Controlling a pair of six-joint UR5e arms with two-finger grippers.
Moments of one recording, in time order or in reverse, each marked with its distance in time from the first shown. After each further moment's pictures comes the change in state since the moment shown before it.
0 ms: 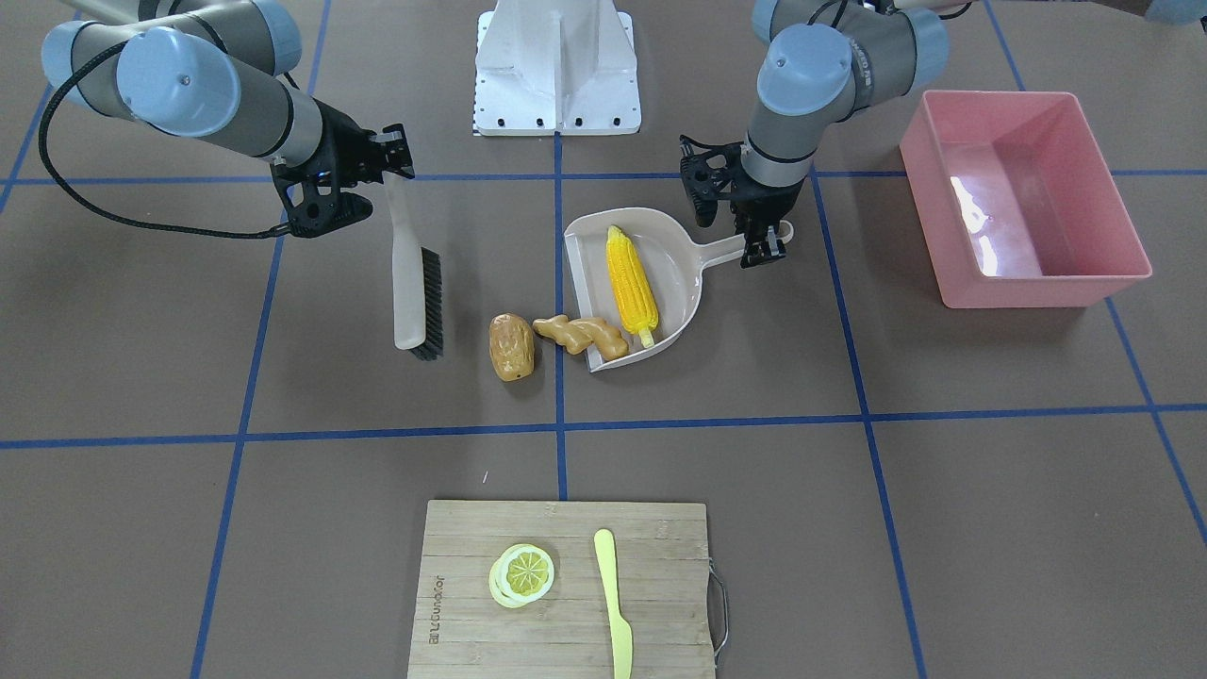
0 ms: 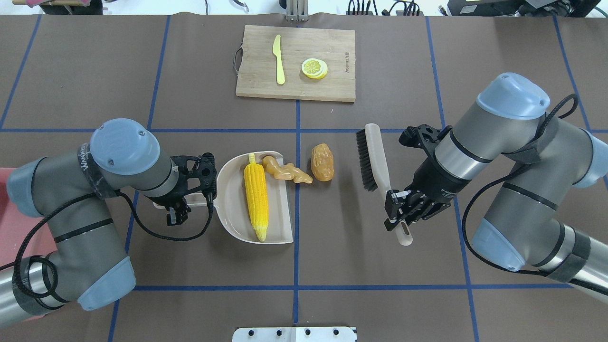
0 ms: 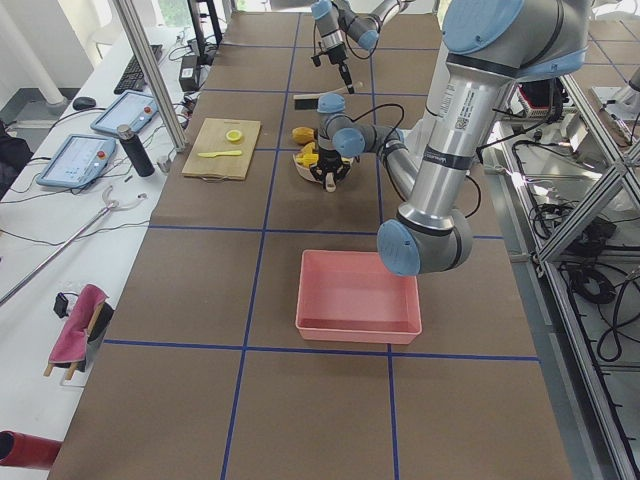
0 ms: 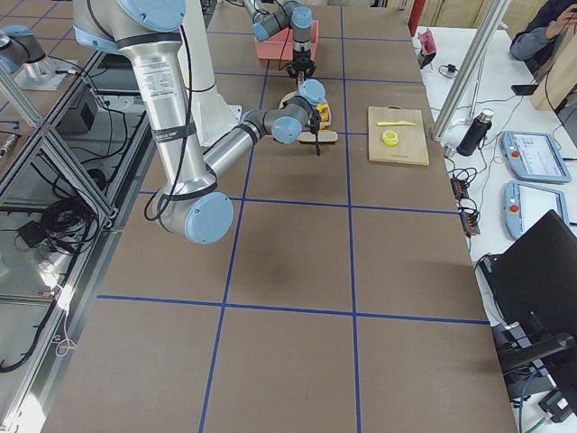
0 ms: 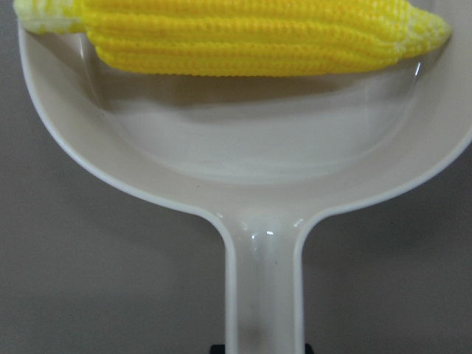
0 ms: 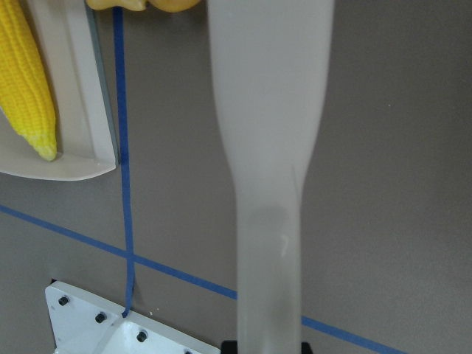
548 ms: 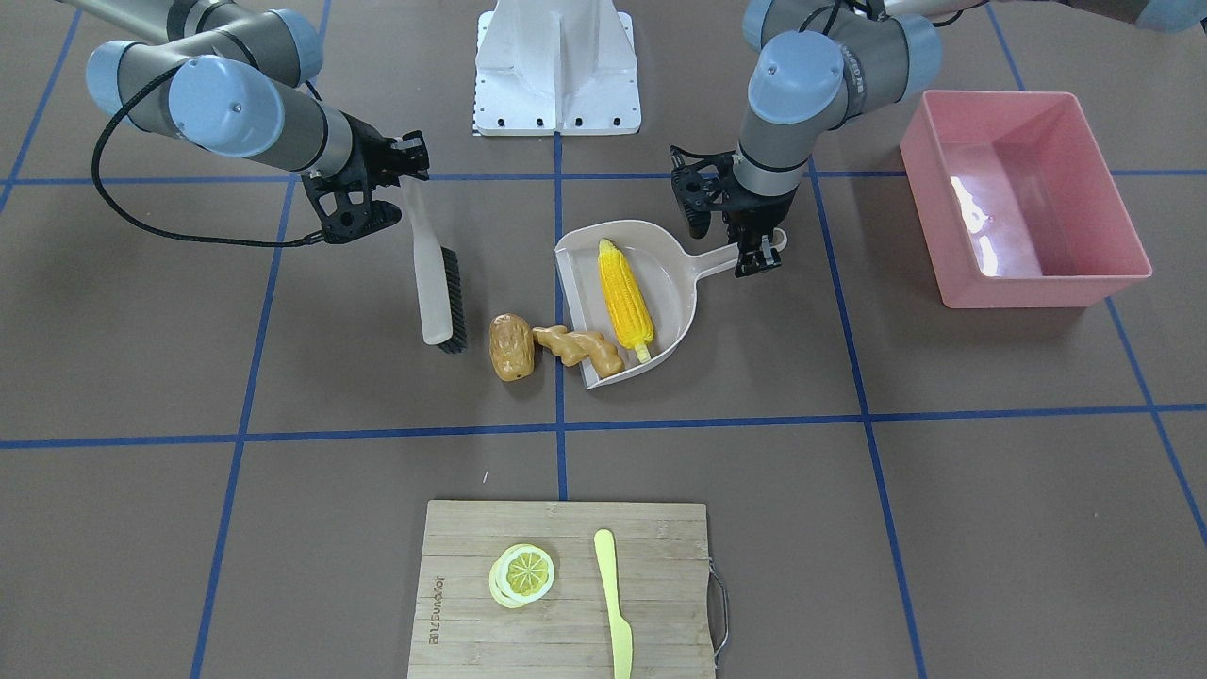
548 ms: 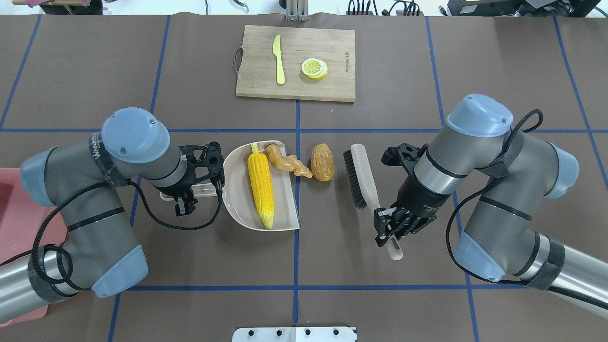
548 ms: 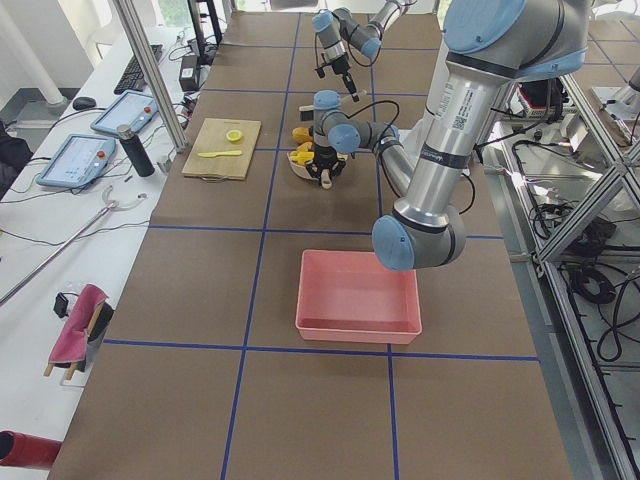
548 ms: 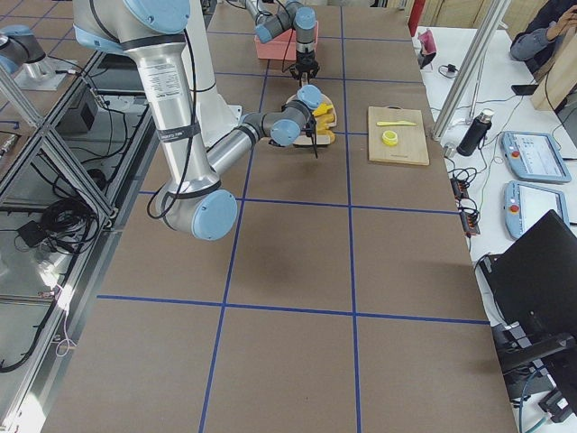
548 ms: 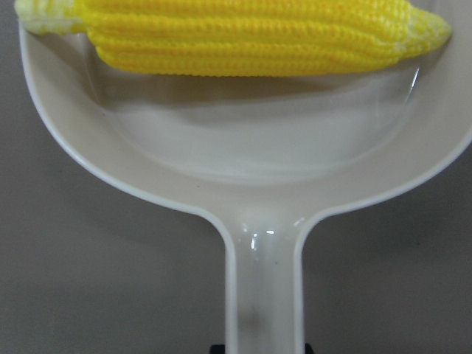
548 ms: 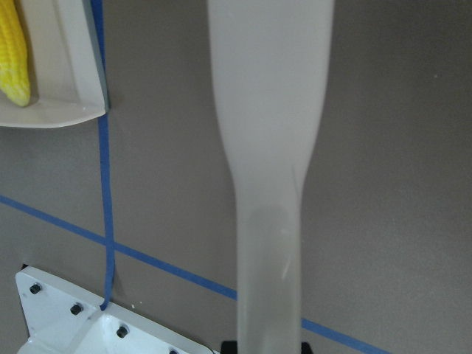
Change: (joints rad) left arm -0.012 -0.053 0.043 0.014 0.000 -0.024; right arm -0.060 0.029 -0.057 -0.004 -0.006 -0.039
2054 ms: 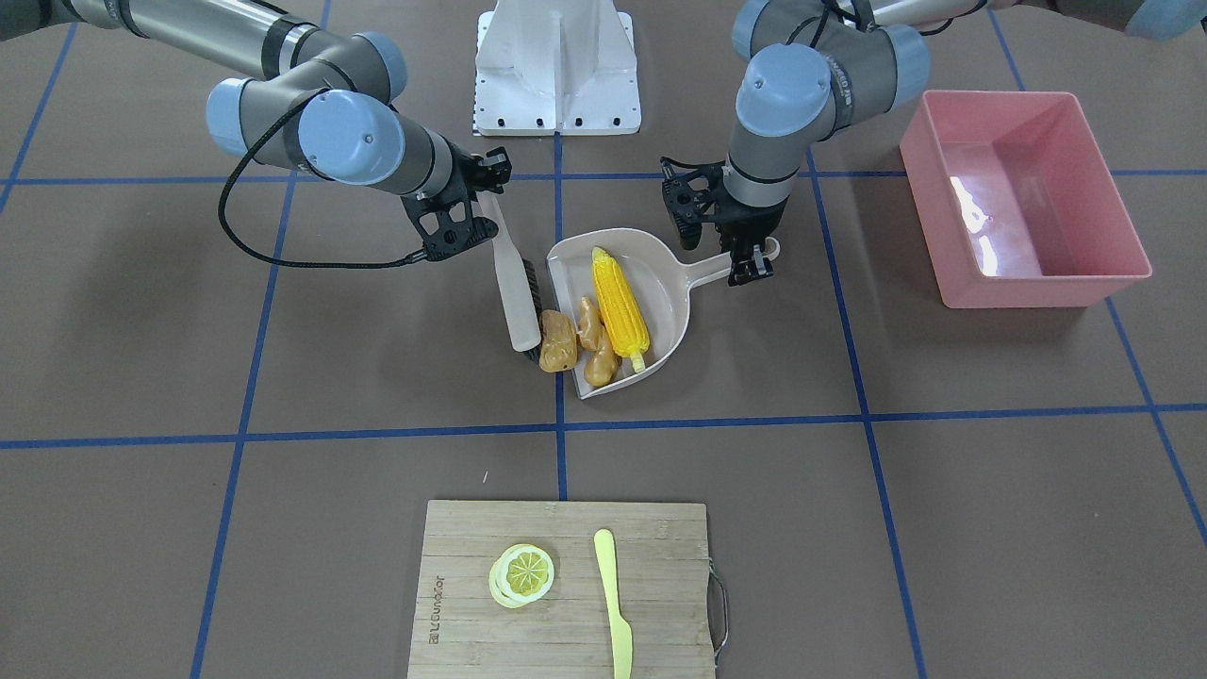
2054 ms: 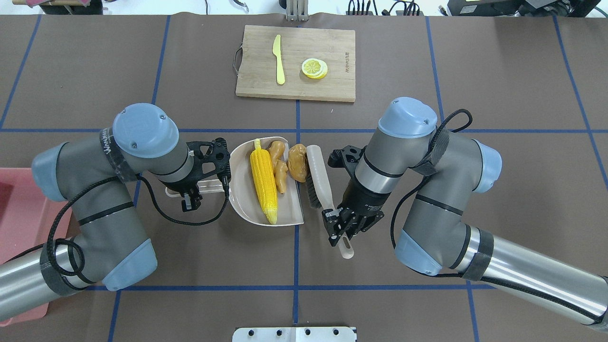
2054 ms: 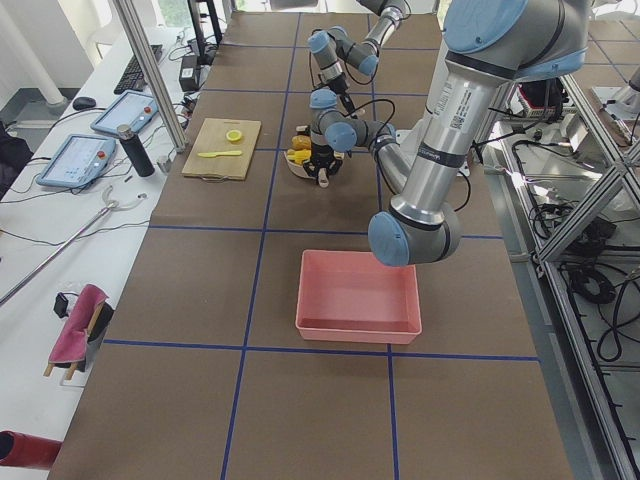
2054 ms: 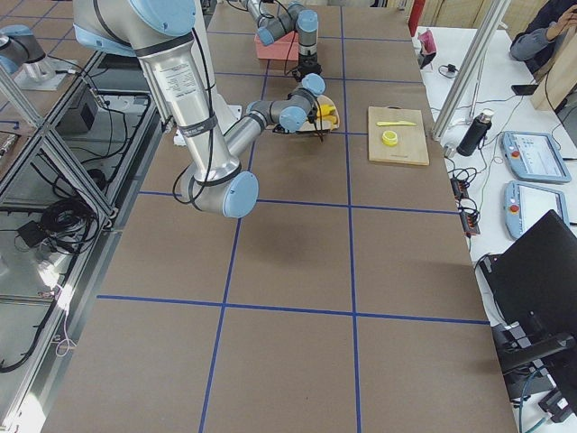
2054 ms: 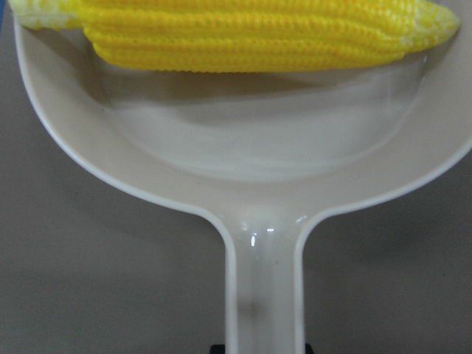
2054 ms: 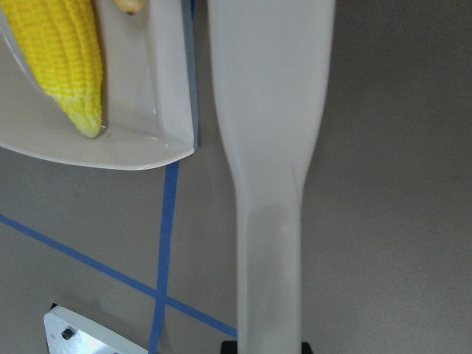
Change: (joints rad) left arm -0.006 -0.024 0.024 0.002 0.000 -0.001; right arm -0.068 0.204 -0.162 0.002 -0.037 -0.002
